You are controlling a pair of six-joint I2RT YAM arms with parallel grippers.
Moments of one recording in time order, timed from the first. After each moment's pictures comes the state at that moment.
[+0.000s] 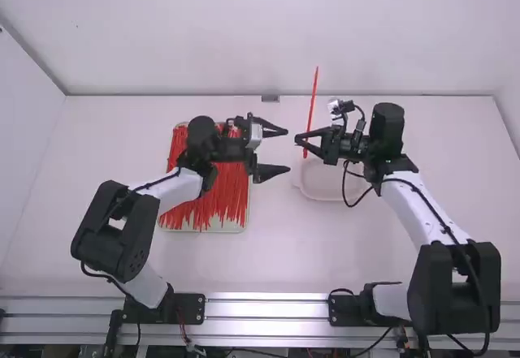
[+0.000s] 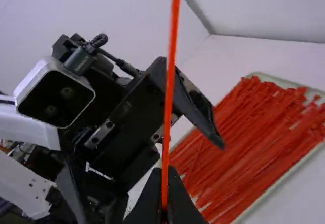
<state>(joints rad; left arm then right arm) -0.31 1.70 0.86 0.89 1.18 0.01 0.08 1.44 0.91 0.12 -1.24 0.30</state>
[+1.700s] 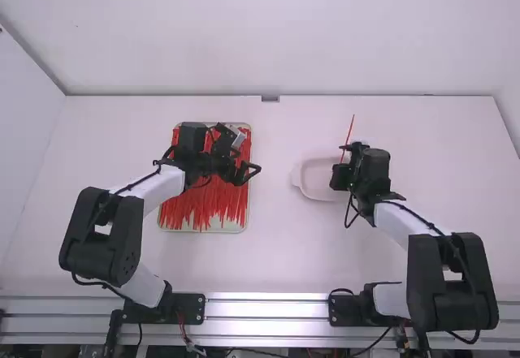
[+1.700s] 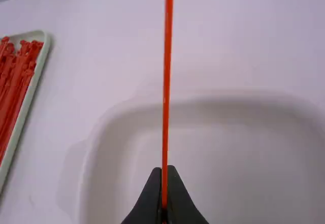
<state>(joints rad) -0.17 1.65 0.86 0.02 0.73 0.15 0.08 1.46 0.55 0.19 -0.27 0.21</state>
